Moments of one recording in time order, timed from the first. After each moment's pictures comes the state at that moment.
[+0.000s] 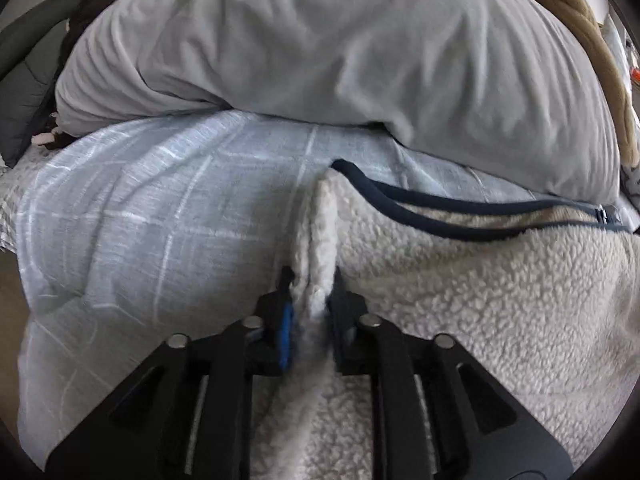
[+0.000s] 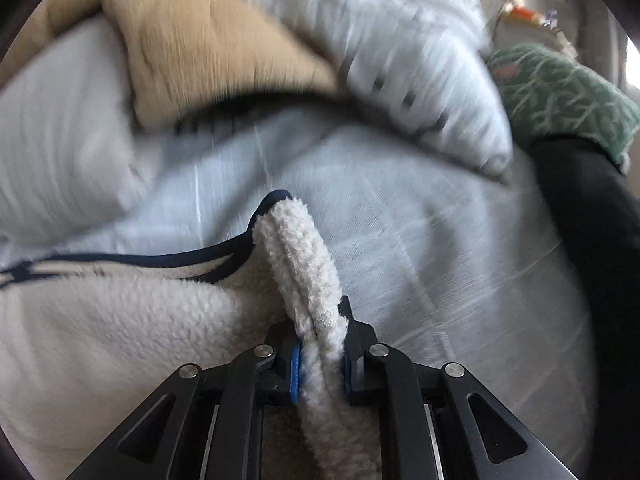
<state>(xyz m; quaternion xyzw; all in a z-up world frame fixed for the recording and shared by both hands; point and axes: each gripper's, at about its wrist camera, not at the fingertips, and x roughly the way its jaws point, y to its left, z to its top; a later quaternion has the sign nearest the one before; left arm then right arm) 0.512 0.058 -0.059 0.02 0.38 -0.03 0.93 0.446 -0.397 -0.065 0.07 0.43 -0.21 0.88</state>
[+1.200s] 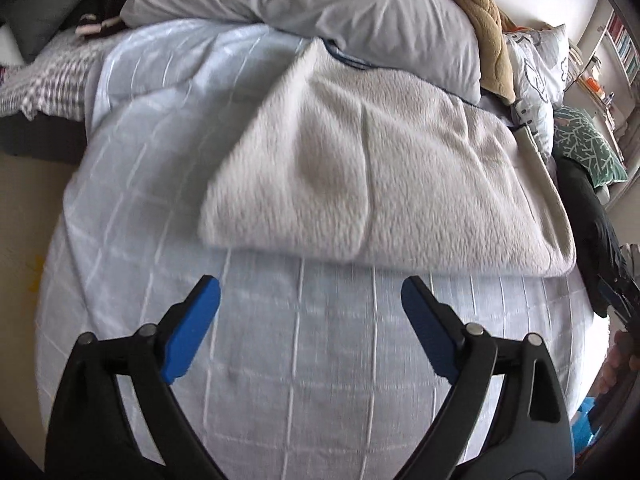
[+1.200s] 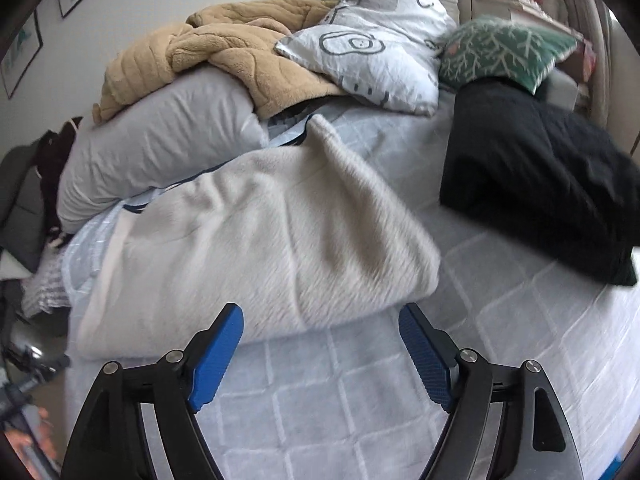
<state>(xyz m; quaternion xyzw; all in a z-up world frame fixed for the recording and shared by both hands) 0.229 0.113 0.001 -0.08 0.49 -0.10 0.86 0.136 -0.318 0.049 0.18 0.40 -0.11 0.89</state>
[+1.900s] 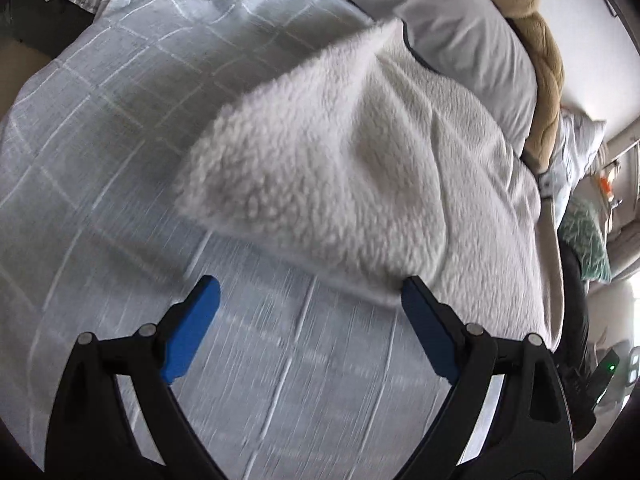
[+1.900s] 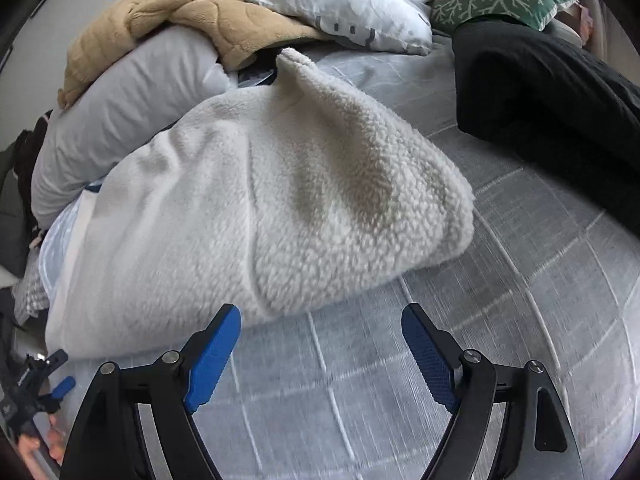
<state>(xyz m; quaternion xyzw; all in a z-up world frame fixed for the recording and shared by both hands) 0.269 0.131 -0.082 -0.25 0.50 -0.07 0.83 0.173 -0.332 -0.030 0.21 0.45 -0.13 0.86</state>
